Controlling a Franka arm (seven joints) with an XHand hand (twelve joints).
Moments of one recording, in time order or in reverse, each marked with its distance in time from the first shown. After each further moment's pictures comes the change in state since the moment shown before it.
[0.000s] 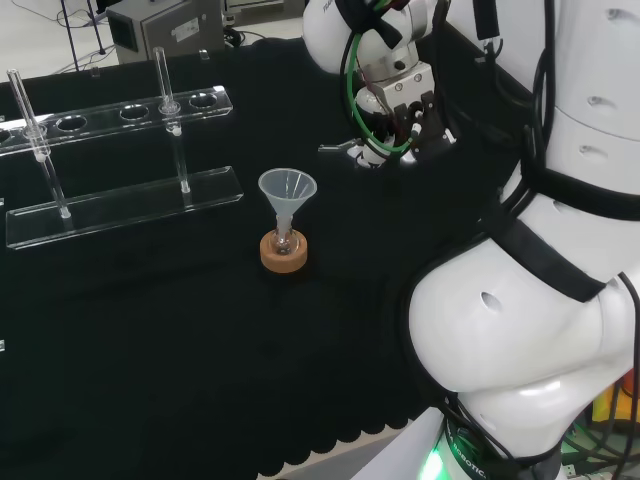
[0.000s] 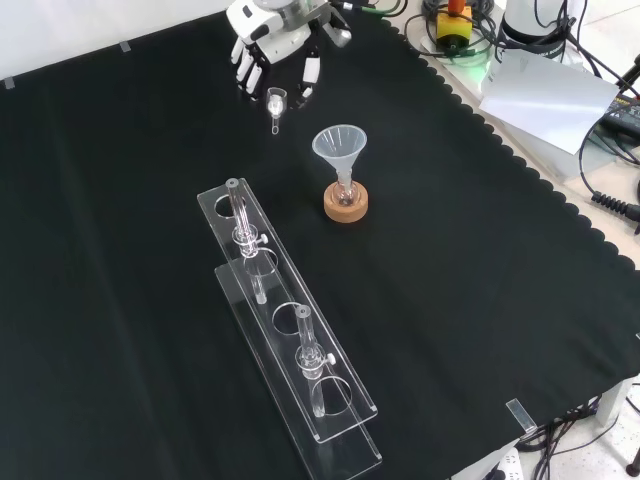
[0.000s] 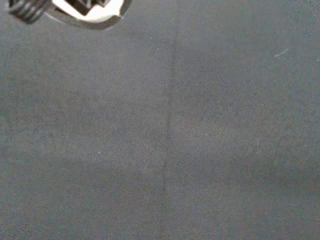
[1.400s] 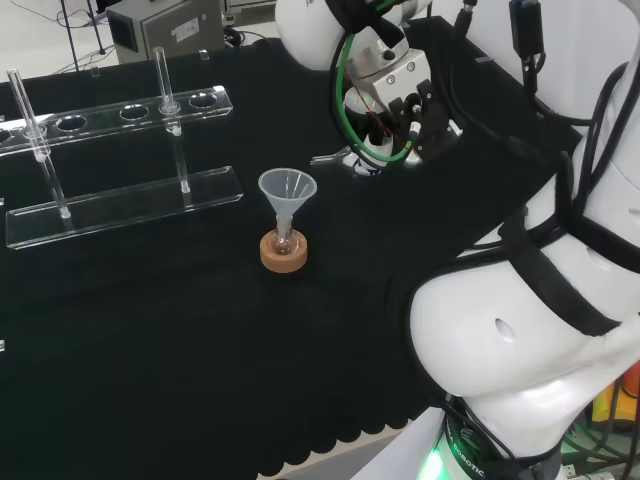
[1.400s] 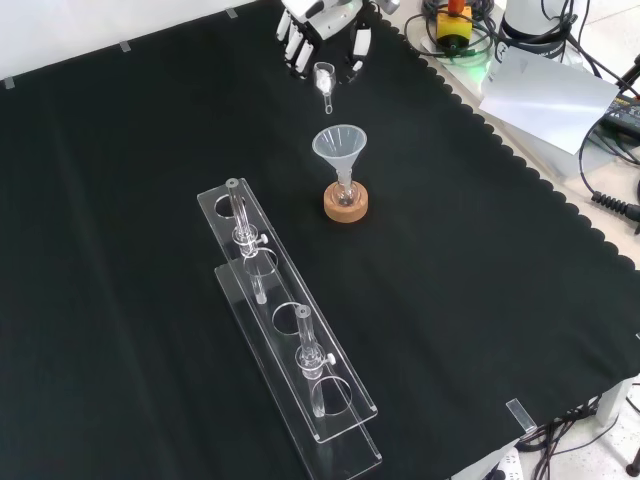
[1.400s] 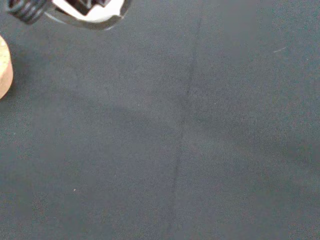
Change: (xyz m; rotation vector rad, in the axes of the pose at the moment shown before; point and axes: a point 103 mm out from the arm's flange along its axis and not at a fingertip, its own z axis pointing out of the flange) arm 0.030 -0.085 -0.042 0.051 -0.109 -0.068
